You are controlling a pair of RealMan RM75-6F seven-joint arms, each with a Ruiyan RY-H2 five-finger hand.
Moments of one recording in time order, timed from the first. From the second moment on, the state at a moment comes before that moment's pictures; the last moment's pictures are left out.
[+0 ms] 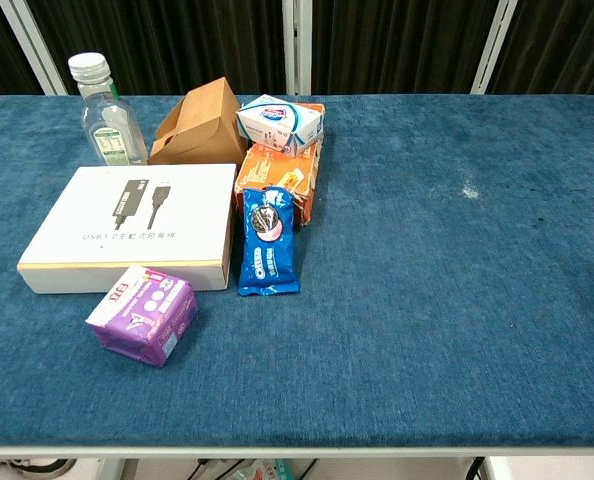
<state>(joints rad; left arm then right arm) -0.01 -1.12 -0.03 -1.57 1.54 1.58 0.06 0.19 -1.23 0.00 -1.61 -1.36 1.46 -0.18</state>
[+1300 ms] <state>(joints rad) 0.01 -1.11 -0.01 -1.56 1.55 1.59 0.04 0.89 -1.54 0.43 -1.51 -0.79 0.94 -0.43</state>
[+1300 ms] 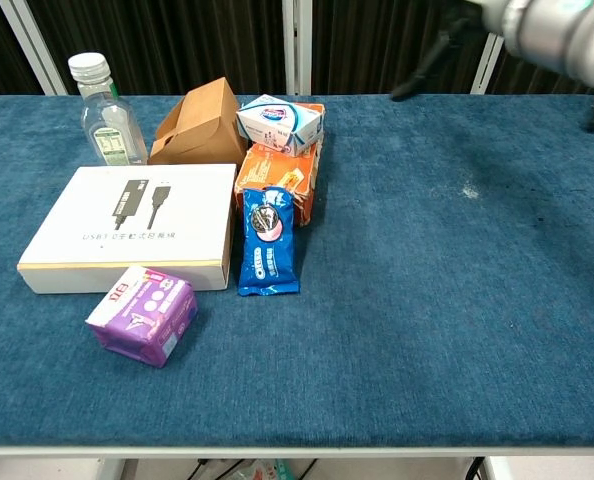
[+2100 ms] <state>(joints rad) 0.02 -1.10 0.00 -1.55 1.55 1.59 0.03 1.18 -1.98 0.51 -0.95 -0.64 0.84 -0.38</state>
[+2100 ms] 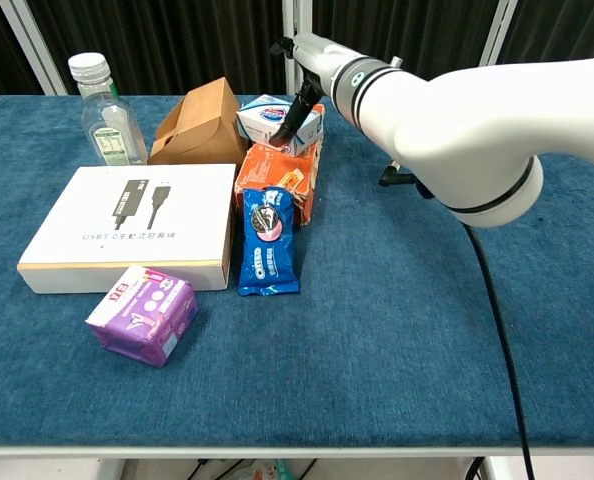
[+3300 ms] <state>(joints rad) 0.03 -1.10 0.00 -1.53 1.54 1.59 -0.01 1.20 -2.09 0.49 -0.76 -0.81 0.92 -0.29</state>
